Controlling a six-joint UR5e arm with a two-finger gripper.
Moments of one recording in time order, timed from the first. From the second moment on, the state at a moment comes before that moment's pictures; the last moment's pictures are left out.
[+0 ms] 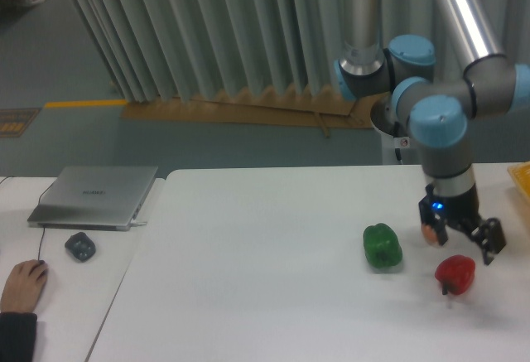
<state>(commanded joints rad) 2.51 -1.77 -1.67 -1.08 1.71 1.19</state>
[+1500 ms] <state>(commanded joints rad) 2.80 -1.82 -1.54 -1.30 1.60 1.83</state>
